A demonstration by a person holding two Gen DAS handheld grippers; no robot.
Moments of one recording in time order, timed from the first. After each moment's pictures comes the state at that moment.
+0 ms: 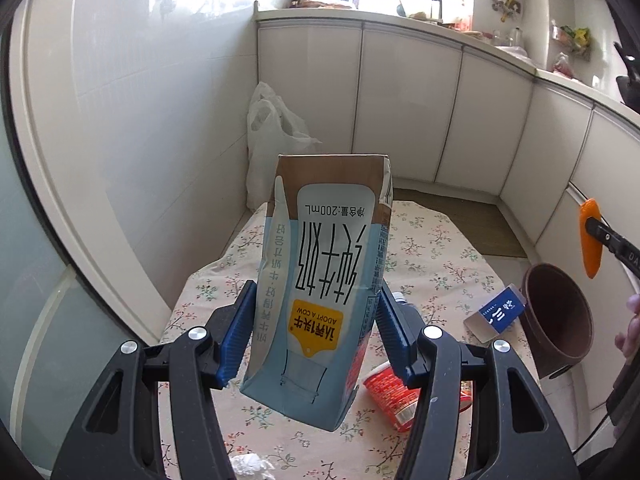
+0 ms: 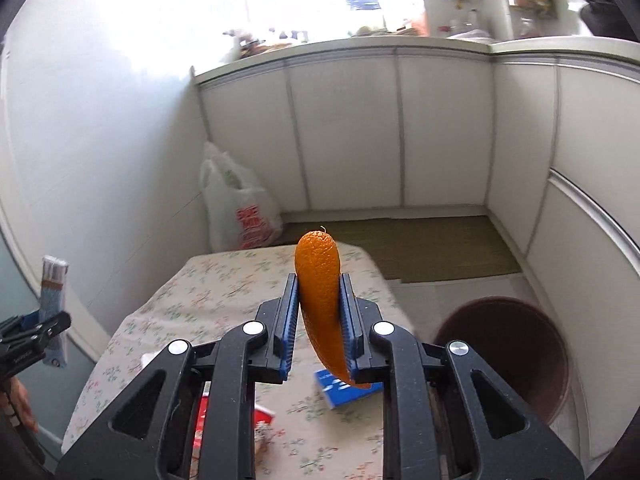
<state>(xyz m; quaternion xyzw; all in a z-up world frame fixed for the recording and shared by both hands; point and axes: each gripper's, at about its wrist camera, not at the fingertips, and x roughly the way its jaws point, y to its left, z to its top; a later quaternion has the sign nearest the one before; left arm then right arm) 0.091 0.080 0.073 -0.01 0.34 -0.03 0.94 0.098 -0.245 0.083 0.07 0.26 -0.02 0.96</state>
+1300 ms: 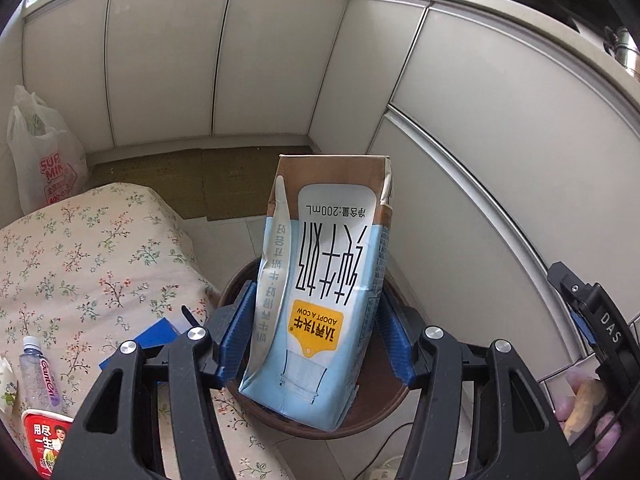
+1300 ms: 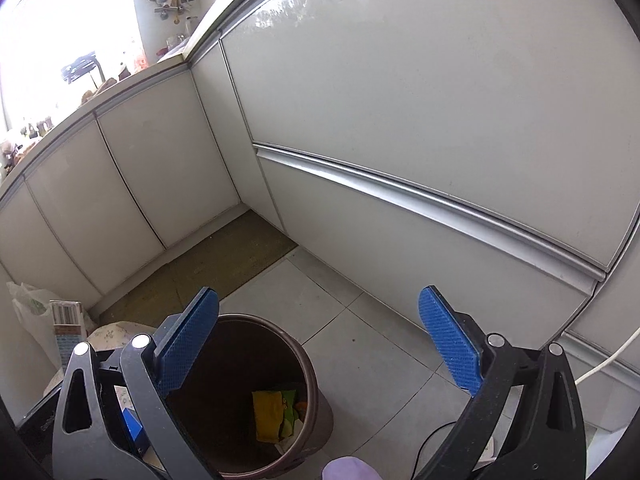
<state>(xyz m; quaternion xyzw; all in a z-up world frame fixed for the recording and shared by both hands) 0.168 -0.323 0.037 0.00 0.42 -0.30 0.86 -0.010 -0.514 0.049 0.23 0.24 -0.37 0.87</state>
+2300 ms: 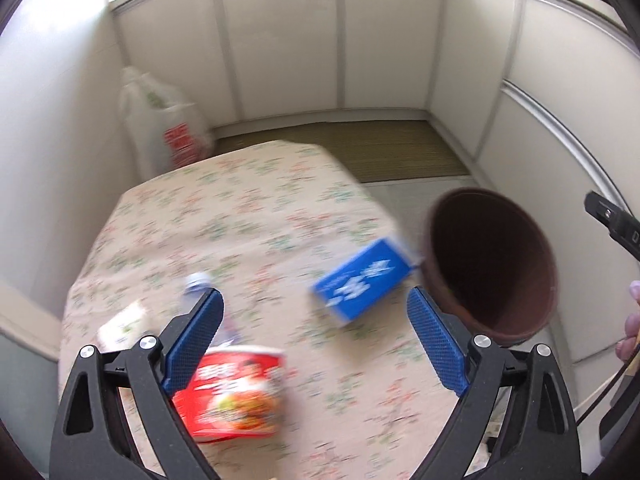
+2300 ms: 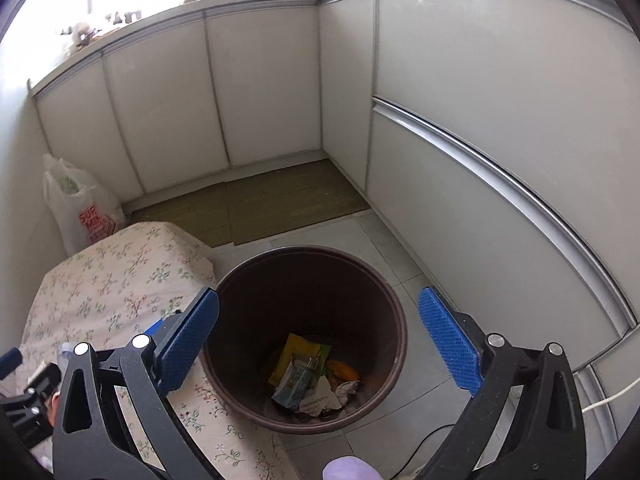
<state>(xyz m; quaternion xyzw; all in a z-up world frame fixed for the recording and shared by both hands) 0.141 -0.146 0.027 0.07 0.44 -0.11 0.89 0.075 -0.397 0.043 0.10 0.35 -0.24 0.90</state>
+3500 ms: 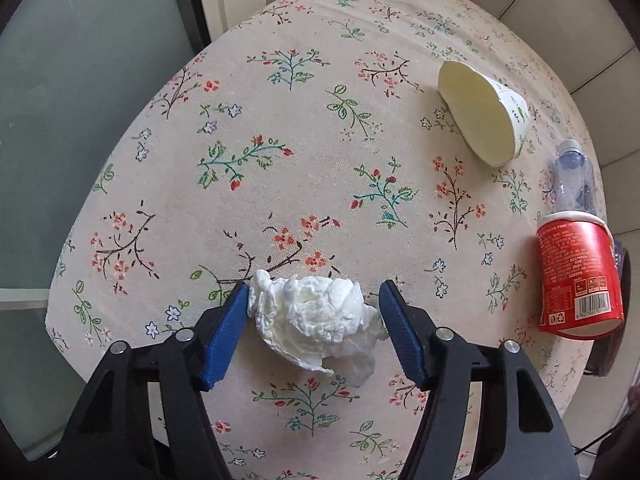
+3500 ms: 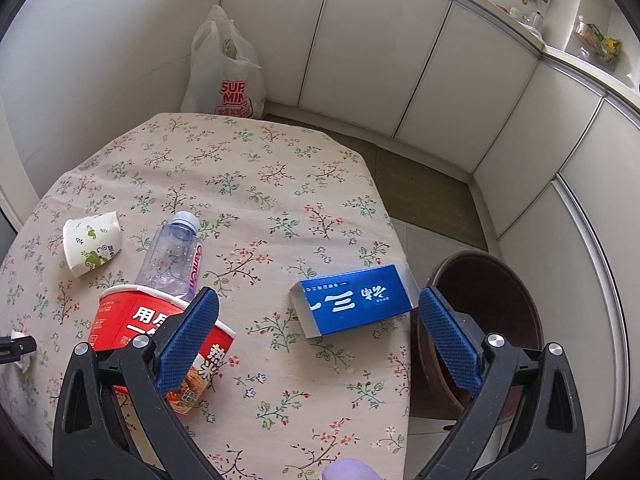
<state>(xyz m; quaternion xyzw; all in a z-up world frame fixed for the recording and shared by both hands) 0.071 0.168 -0.126 -0.18 0.62 0.12 0.75 0.140 -0.157 -0.012 -0.11 0.42 -0.03 0.90</state>
